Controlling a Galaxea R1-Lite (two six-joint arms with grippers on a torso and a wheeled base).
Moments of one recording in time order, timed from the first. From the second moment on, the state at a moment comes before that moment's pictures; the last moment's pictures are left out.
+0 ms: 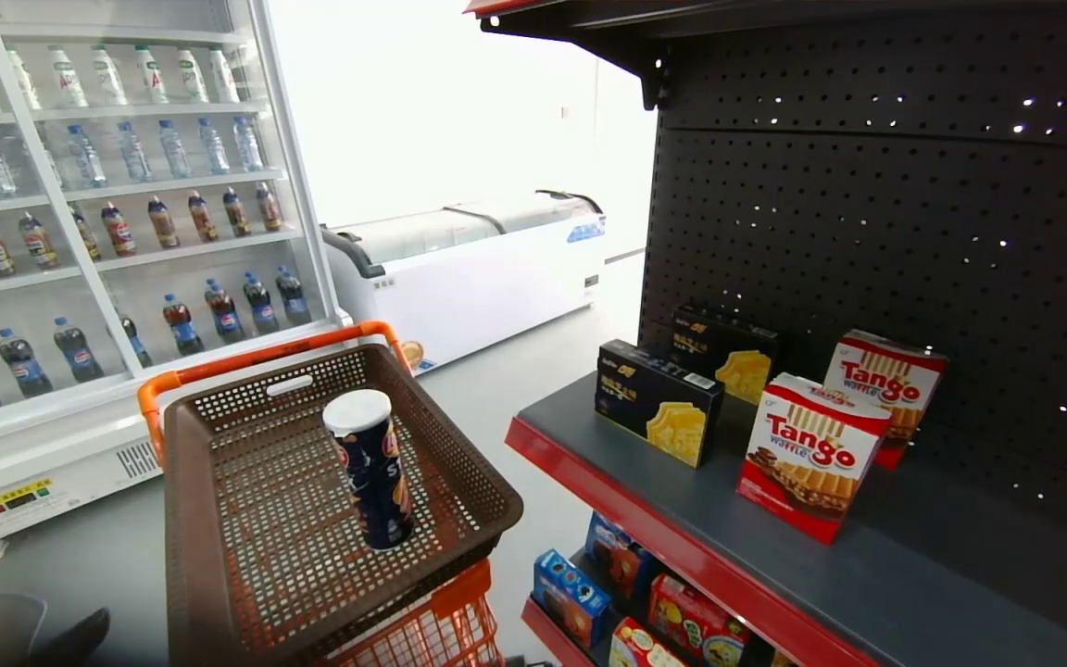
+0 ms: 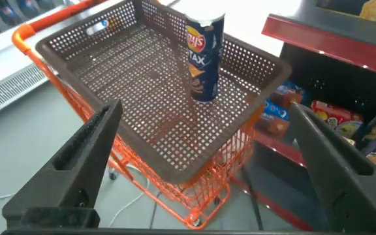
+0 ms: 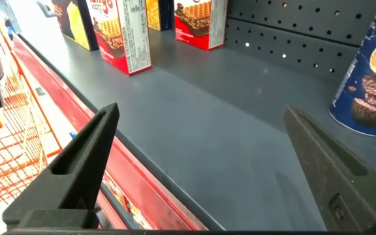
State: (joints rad) left arm -0.04 0.67 -0.41 0.02 -0.10 0.04; right arm 0.00 0.00 0.00 0.00 0.00 0.00
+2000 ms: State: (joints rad) left arm -0.28 2.10 -0.54 -1.15 0.27 -0.02; right arm 0.00 0.00 0.00 0.00 0.00 0.00
